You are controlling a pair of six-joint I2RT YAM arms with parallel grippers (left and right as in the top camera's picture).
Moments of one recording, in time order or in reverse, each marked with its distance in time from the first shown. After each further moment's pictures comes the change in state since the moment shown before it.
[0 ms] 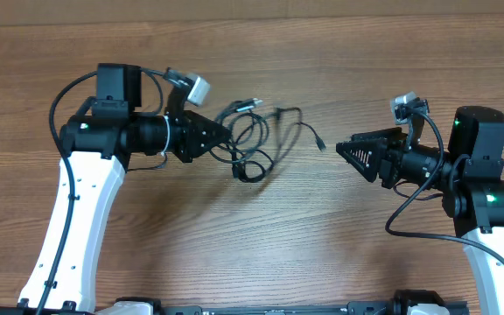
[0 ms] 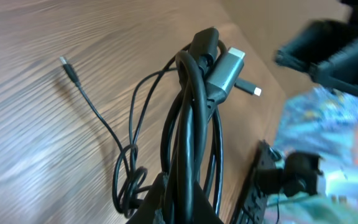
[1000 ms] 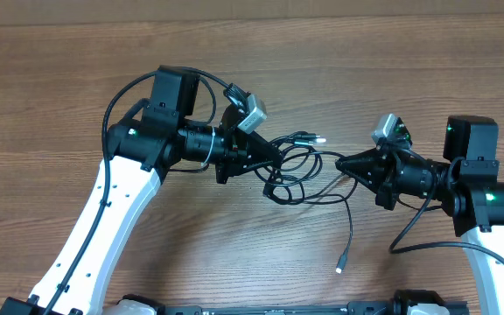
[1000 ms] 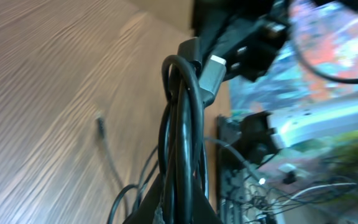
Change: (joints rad) left arm -0.239 0.000 0.000 0.085 0.154 0.188; right arm 0.001 0.006 0.000 -0.182 -0.083 -0.624
